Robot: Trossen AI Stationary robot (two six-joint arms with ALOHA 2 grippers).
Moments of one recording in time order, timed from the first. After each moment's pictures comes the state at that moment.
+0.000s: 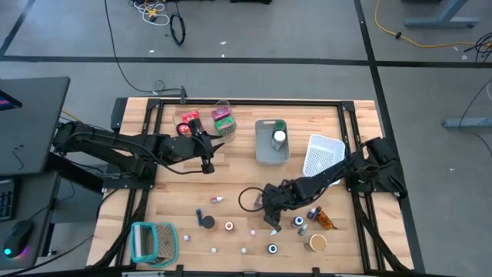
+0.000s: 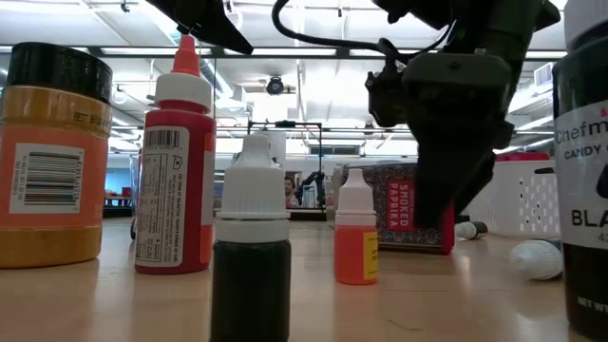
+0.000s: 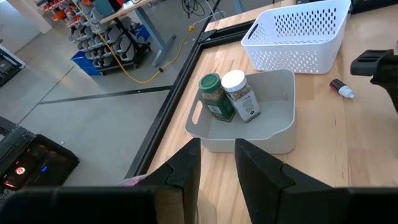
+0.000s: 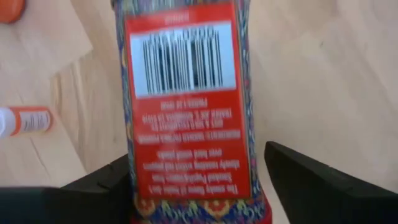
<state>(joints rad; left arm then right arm) -0.12 1.12 0.88 -0.22 -0.62 0.18 0.37 1.85 1.10 -0.47 0.11 0.86</state>
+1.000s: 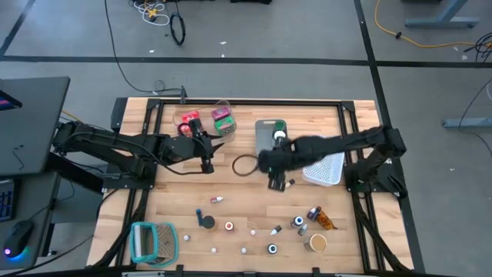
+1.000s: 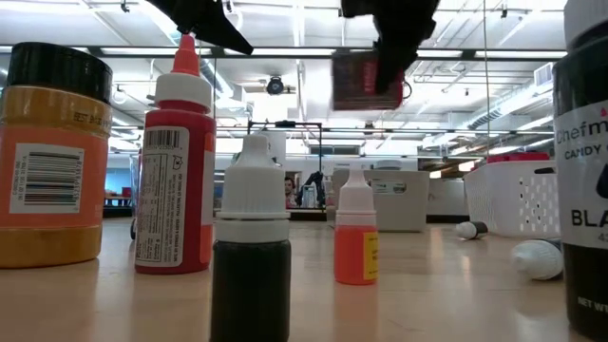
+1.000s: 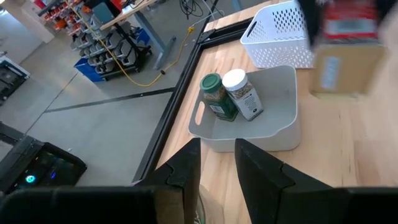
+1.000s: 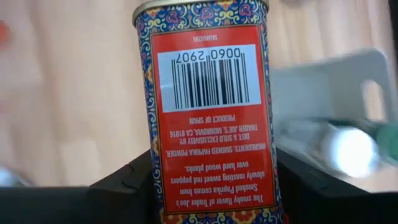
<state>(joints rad) -0.12 1.12 0.88 -0.22 -0.63 0.24 0.13 1.72 1.57 -1.12 0.24 0.24</state>
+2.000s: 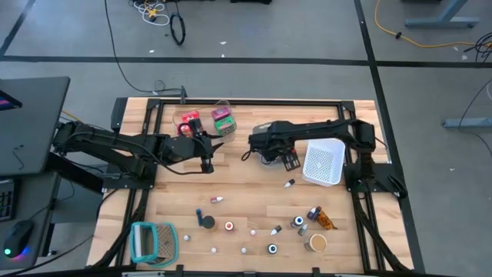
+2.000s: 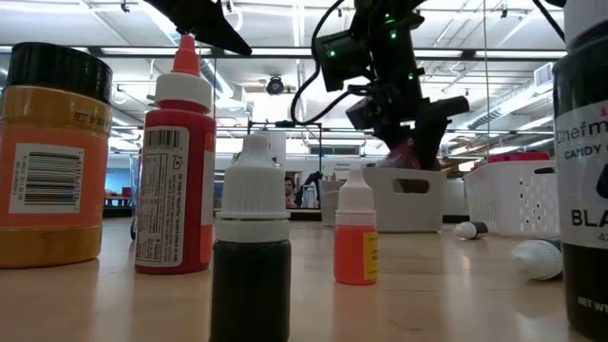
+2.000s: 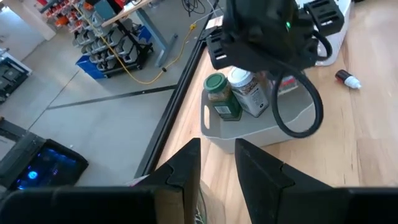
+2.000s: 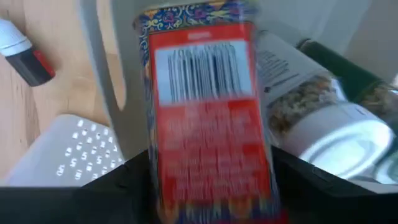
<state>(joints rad) -0.12 1.12 0.88 -0.23 -0.64 0.22 -0.12 1.97 1.58 -1.41 0.29 -0.44</state>
